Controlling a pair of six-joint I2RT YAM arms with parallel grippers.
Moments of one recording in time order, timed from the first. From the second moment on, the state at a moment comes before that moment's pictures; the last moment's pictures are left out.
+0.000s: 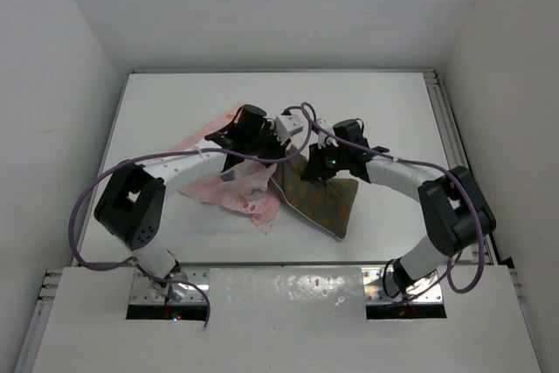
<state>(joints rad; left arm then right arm) -0.59 1.65 1.11 -0.15 0.33 0.39 0.44 1.61 0.83 -0.04 -0.49 0.15</state>
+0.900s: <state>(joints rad) -0.59 1.58 1.00 -0.08 0.28 0.50 0.50 1.56 0.79 -0.06 -0.44 0.20</state>
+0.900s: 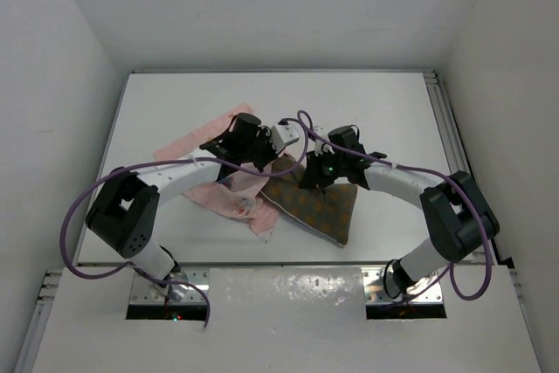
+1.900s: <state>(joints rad) -0.60 1.58 0.94 -0.11 0.20 0.58 0.51 1.50 0.74 -0.07 -0.41 0.21</state>
